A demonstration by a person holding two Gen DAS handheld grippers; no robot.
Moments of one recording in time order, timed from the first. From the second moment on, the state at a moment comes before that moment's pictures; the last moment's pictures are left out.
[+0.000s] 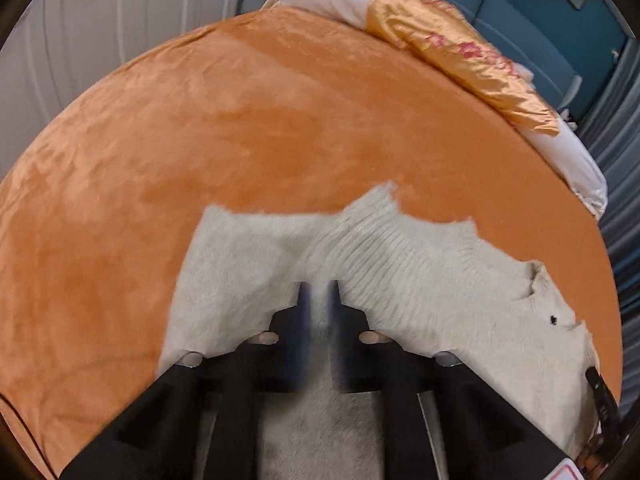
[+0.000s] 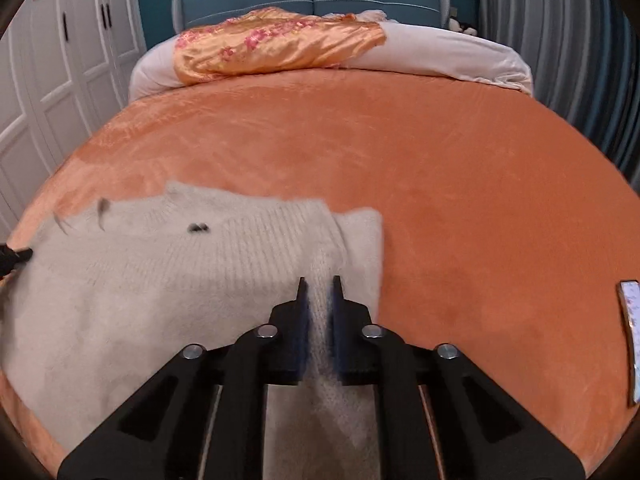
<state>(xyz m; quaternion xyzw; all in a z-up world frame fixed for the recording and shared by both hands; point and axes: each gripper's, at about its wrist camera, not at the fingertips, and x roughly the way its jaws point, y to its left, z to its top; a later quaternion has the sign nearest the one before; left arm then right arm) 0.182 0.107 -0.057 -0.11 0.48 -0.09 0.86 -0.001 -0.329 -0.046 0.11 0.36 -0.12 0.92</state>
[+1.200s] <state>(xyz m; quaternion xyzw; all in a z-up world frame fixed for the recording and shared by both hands) 0.024 0.054 -0.065 0.01 0.48 -0.13 0.87 -0.102 -0.174 -0.053 0.01 0.39 -0.02 0.92</state>
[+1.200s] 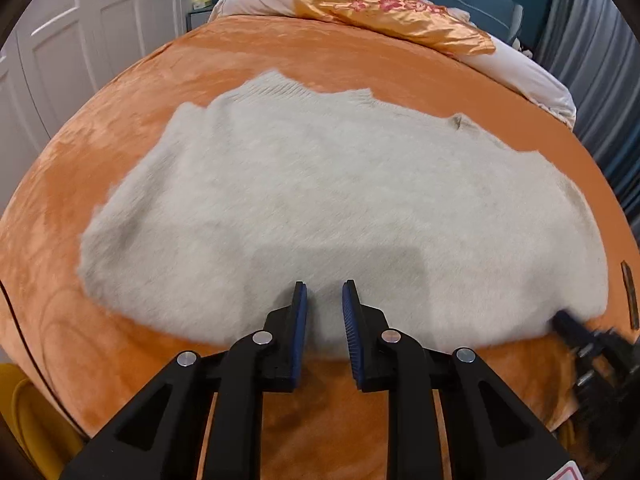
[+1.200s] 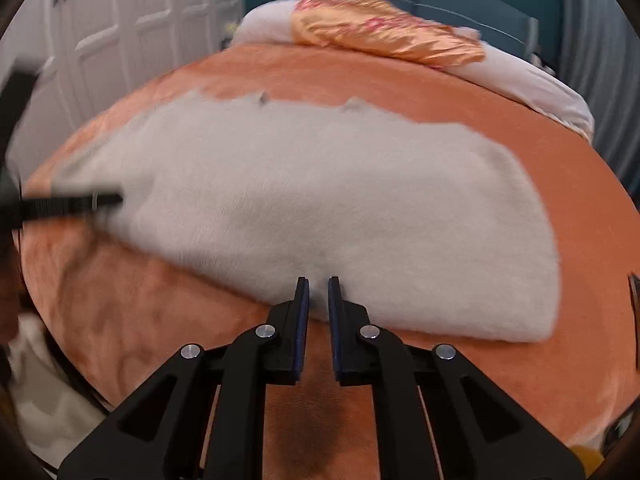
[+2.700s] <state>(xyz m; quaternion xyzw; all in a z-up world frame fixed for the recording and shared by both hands) 0.051 0.190 -0.065 -0.24 0.51 -0.03 0.83 -0.041 -0.071 -0.068 0.02 0.42 0.03 0.91</state>
